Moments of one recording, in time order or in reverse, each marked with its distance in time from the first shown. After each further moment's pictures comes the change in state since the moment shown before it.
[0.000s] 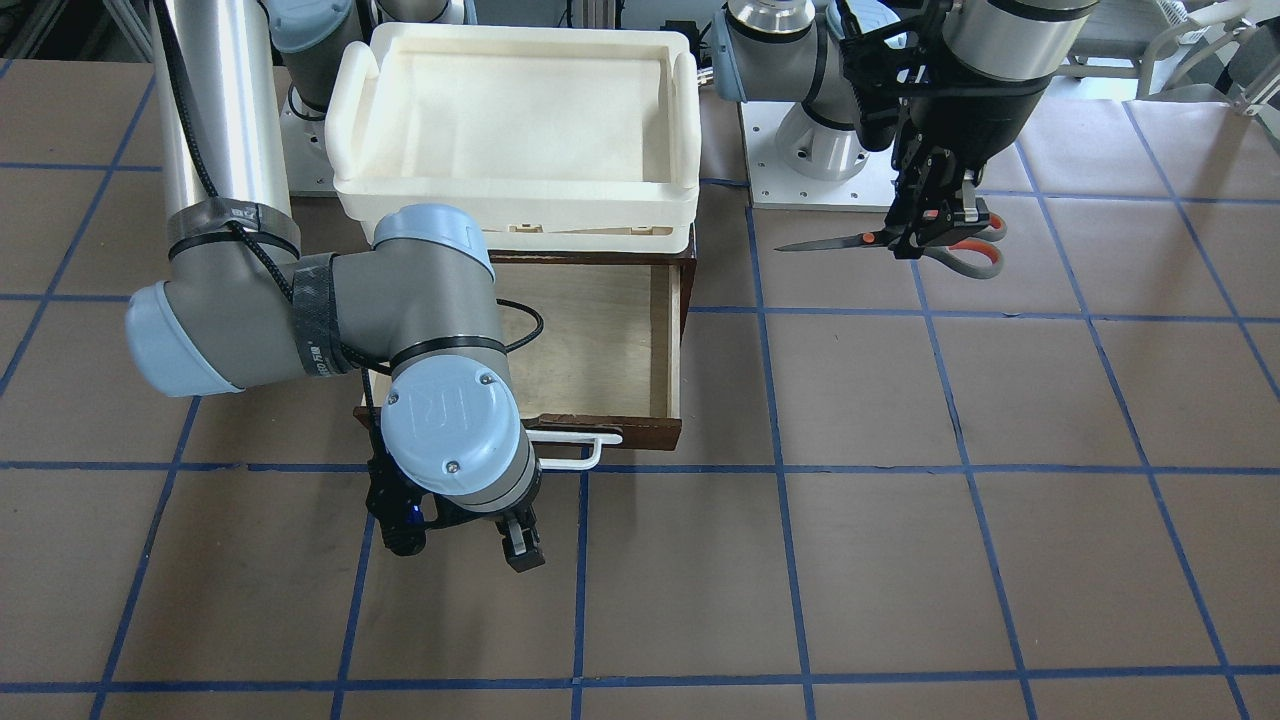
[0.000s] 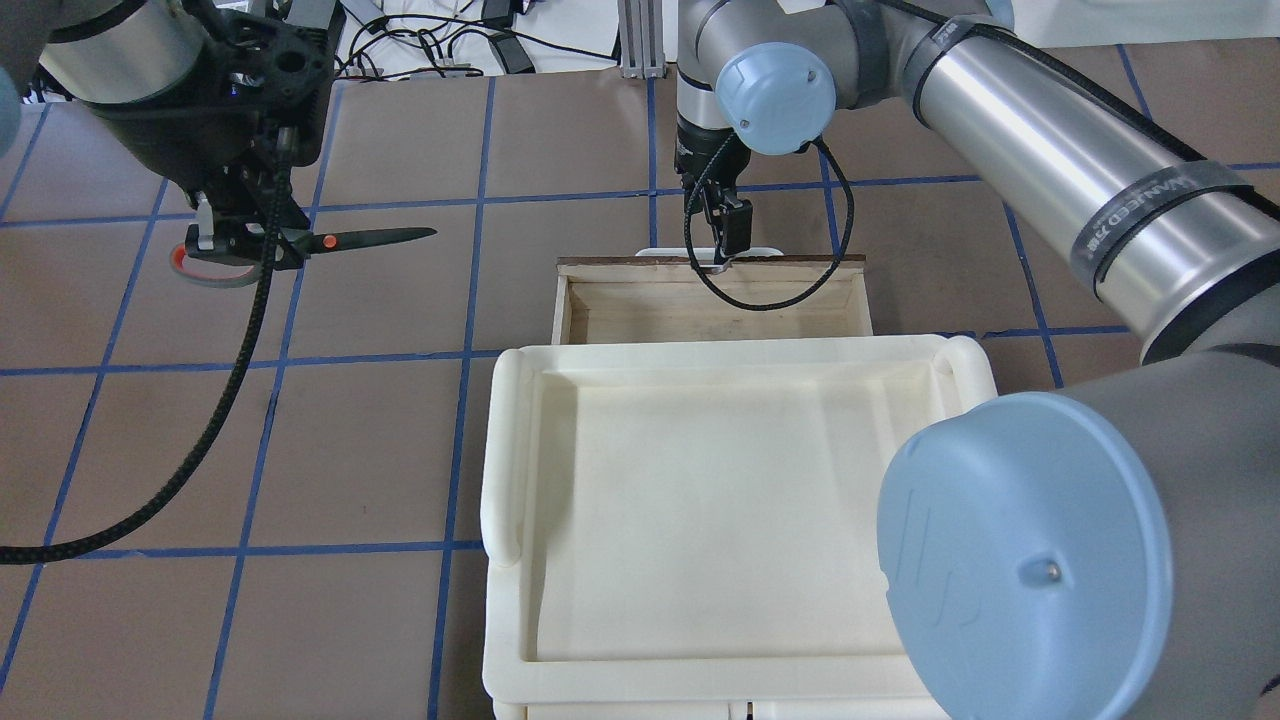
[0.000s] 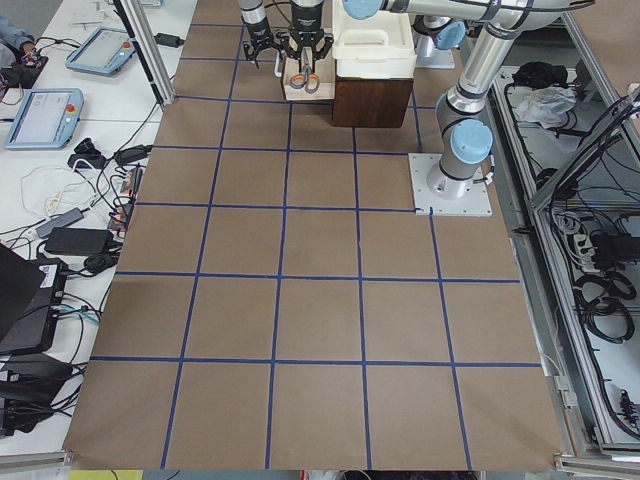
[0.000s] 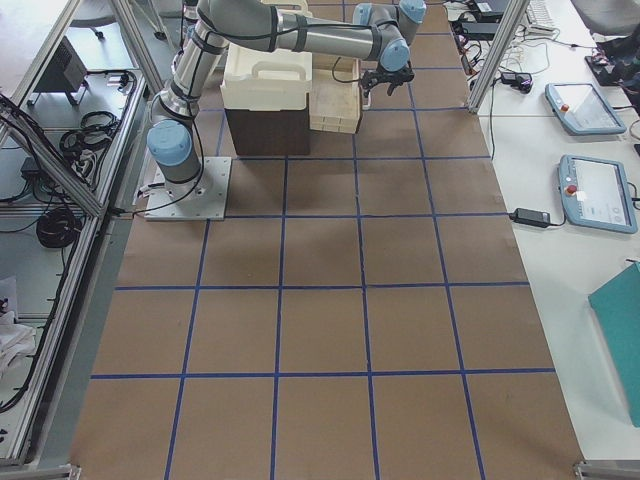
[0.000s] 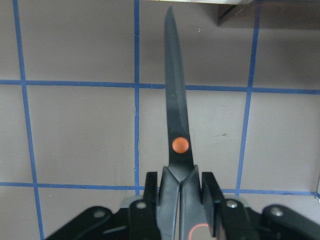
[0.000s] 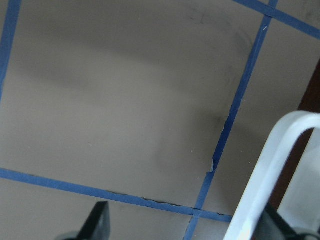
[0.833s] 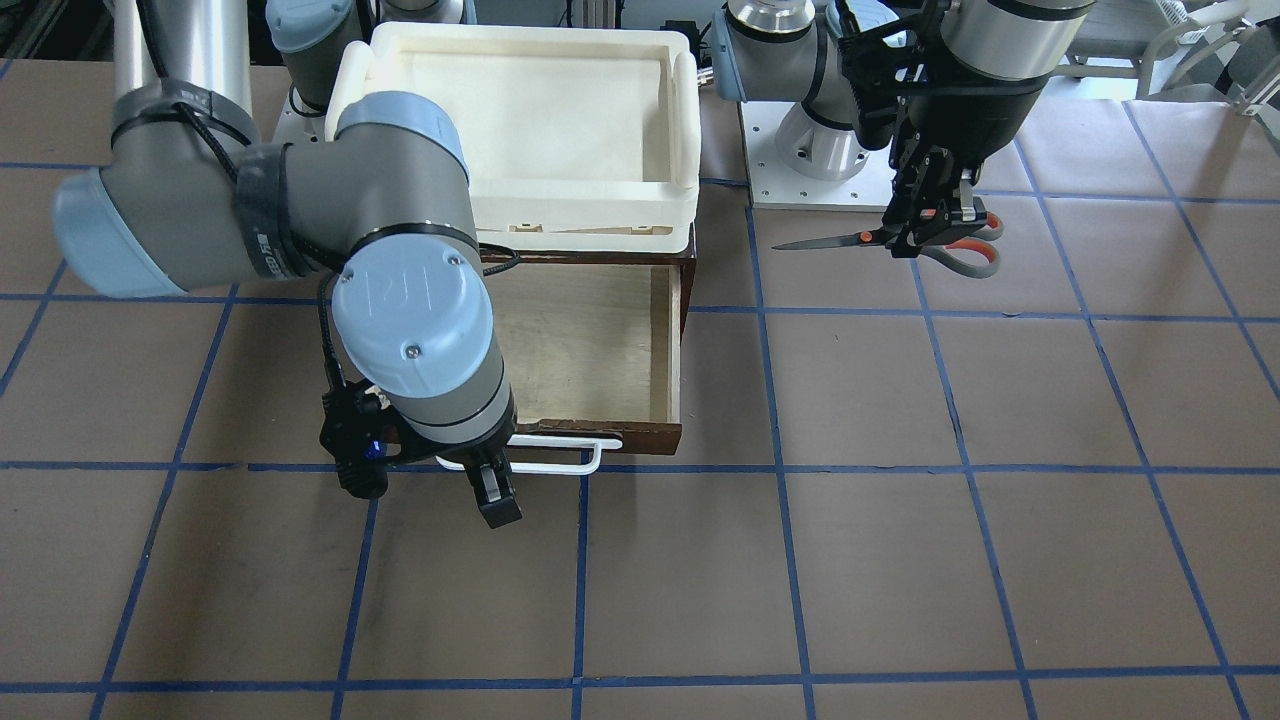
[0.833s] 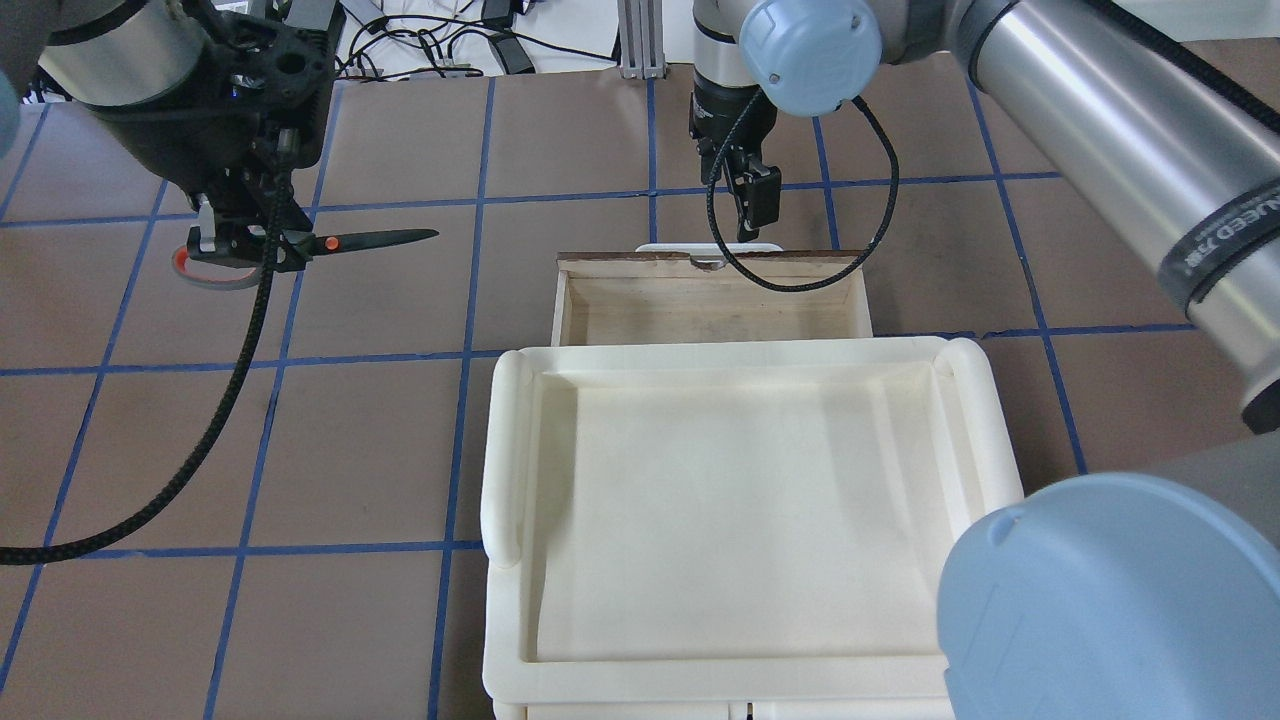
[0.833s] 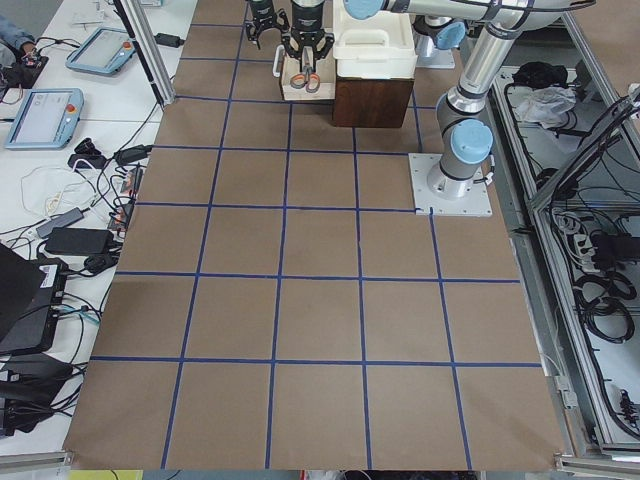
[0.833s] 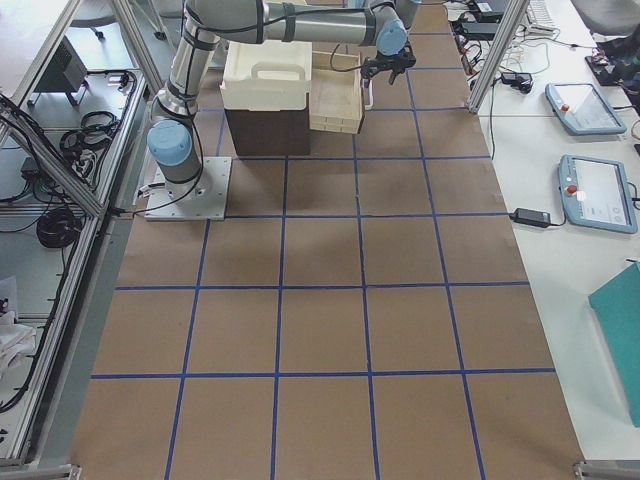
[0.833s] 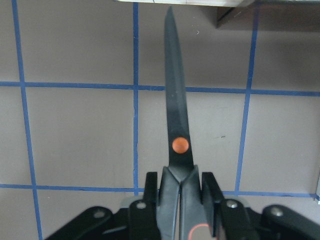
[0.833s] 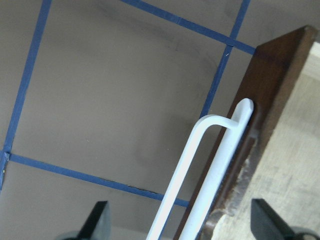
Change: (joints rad) left arm 0.000 -0.002 -0.002 -0.002 -0.008 -0.002; right arm -0.015 -0.148 0.012 0.087 -0.052 -0.084
